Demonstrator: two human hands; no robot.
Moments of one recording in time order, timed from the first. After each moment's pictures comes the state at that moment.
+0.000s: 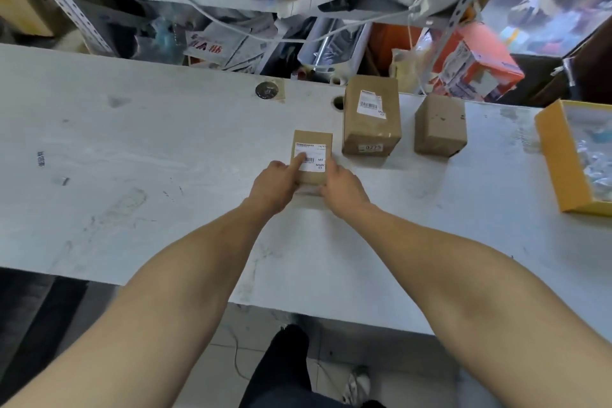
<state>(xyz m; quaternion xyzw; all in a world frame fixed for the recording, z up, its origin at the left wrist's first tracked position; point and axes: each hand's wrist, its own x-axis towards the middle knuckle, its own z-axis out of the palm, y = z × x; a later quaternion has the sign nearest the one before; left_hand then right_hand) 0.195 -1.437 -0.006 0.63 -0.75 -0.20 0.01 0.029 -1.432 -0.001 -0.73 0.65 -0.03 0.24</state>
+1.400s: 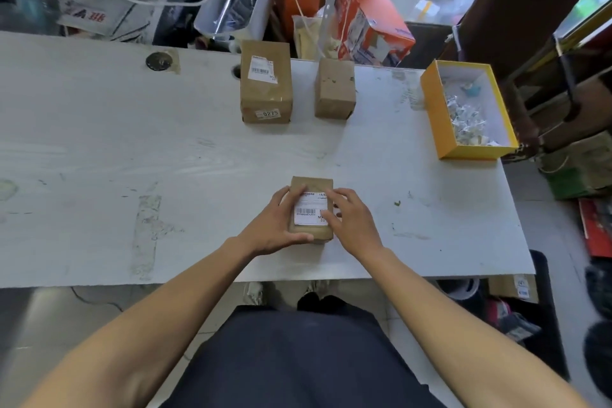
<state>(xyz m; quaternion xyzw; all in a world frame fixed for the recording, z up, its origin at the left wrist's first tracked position) 0.022 -1.305 -0.031 0.48 -0.73 -0.48 0.10 -0.181 -1.270 0.005 -0.63 0.70 -0.15 0.30</state>
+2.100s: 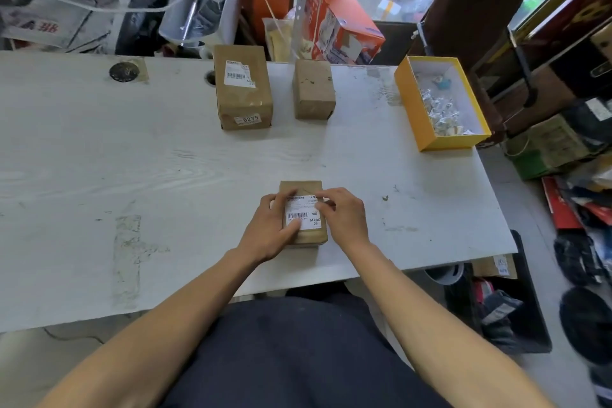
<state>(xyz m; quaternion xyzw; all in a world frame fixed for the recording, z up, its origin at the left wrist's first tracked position) 0.012 -1.308 -0.041 0.50 -0.70 -0.48 0.16 -0.166 -1.283 0.000 -0.52 0.77 -0.26 0.28</state>
